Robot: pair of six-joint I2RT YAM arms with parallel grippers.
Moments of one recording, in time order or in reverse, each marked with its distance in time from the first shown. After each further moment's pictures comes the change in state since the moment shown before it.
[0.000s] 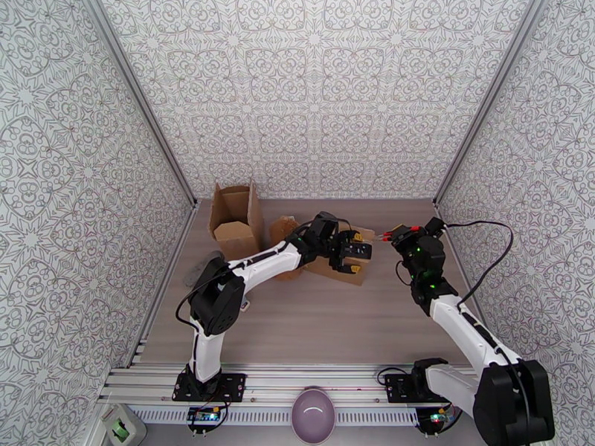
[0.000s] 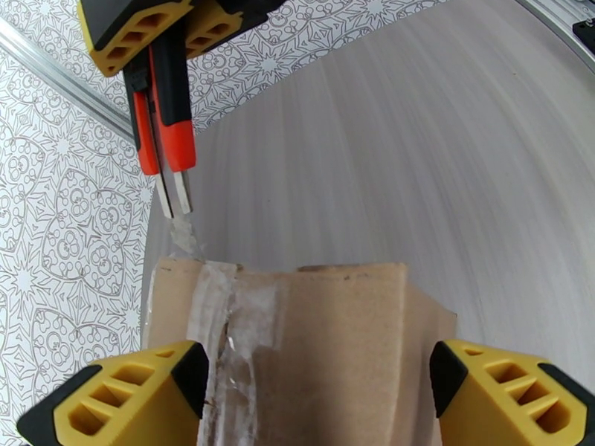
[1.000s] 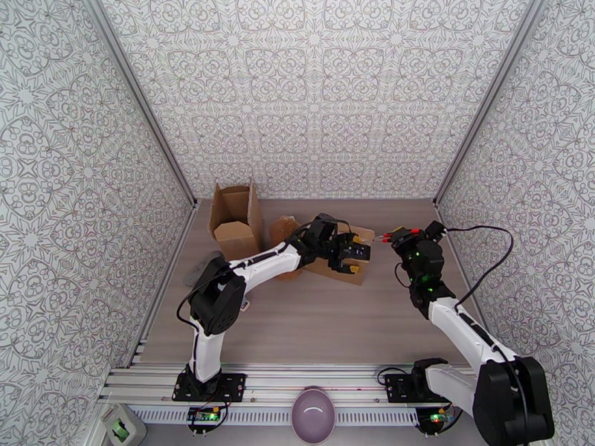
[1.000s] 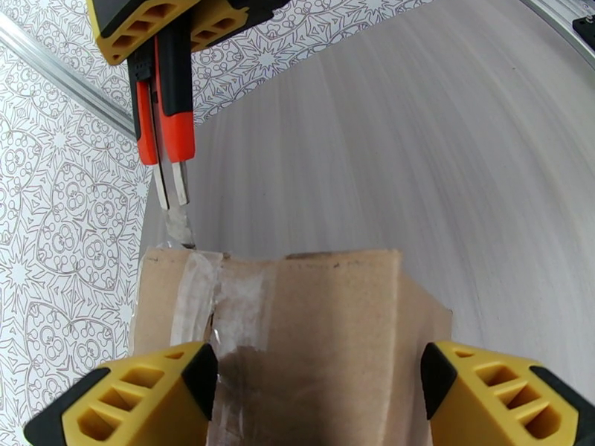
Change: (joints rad) left arm 0.005 0.001 -0.024 0.023 0.000 -0.007; right arm 0.001 0.007 -0.054 0.091 0.010 0.028
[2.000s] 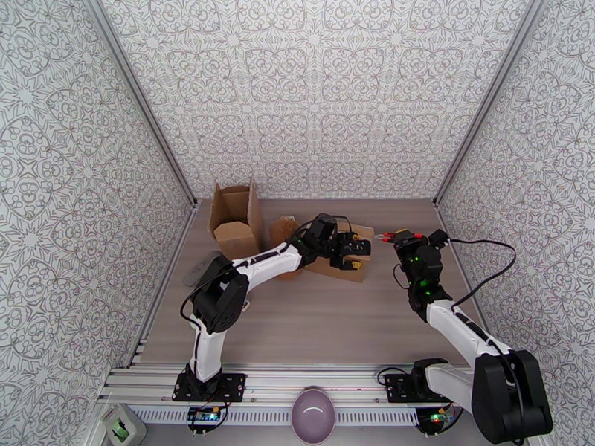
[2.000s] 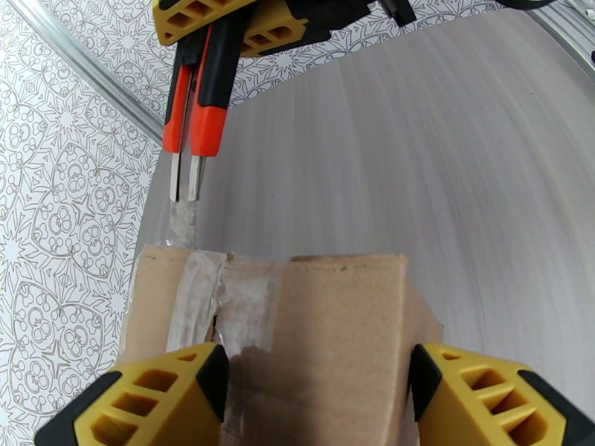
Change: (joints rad) left arm 0.008 0.026 -0.001 0.074 -0.001 -0.114; right arm -0.005 0.020 -0.067 0.100 0.028 0.225
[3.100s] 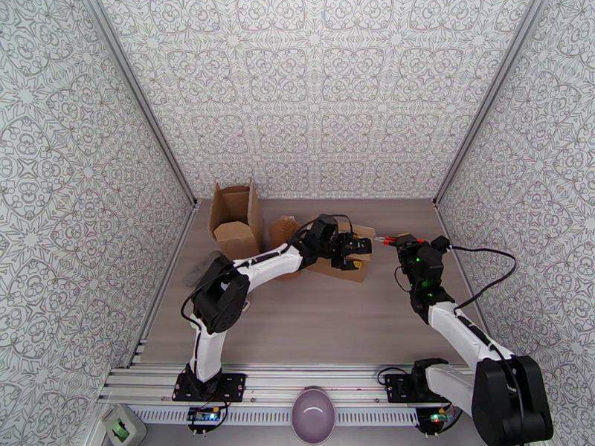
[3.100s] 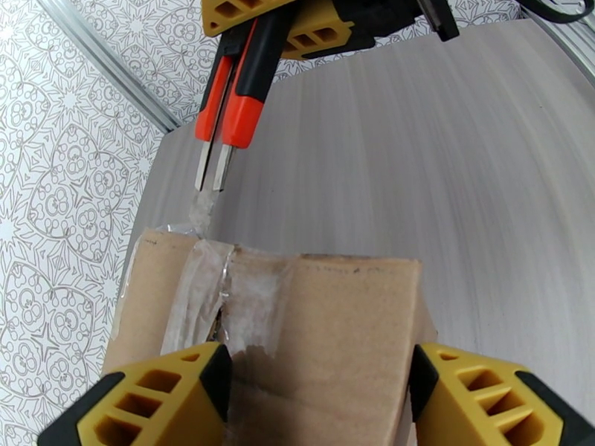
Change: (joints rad) left arm -0.006 0.003 -0.005 0.016 -0.039 -0.075; right arm -0.016 -0.027 -0.010 -0.084 -0.015 0.126
